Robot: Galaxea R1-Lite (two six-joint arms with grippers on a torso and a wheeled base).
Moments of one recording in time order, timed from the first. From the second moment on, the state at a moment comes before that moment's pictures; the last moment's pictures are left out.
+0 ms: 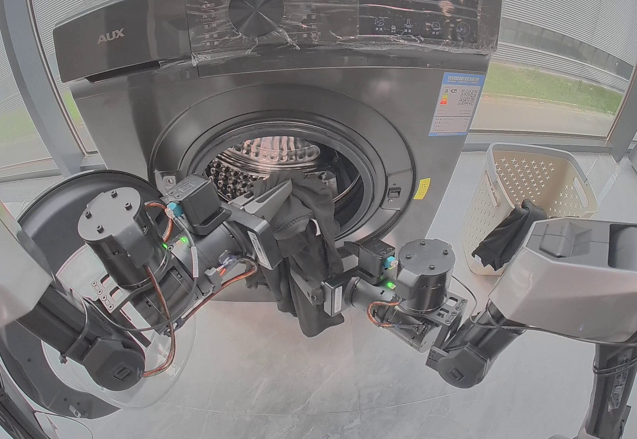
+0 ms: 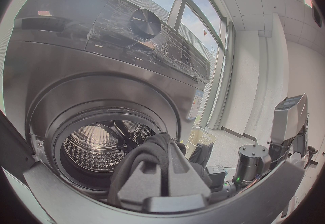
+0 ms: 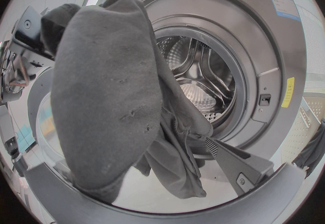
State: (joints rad) left arm -0.62 1.82 -0.56 -1.45 -0.02 -0.08; right arm 0.77 2.25 -0.84 -1.33 -0.11 0.09
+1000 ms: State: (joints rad) left arm -0.59 1.81 -0.55 -1.45 -0.01 -0.11; right arm 0.76 2.33 -0.89 -1.43 -0.11 0.08
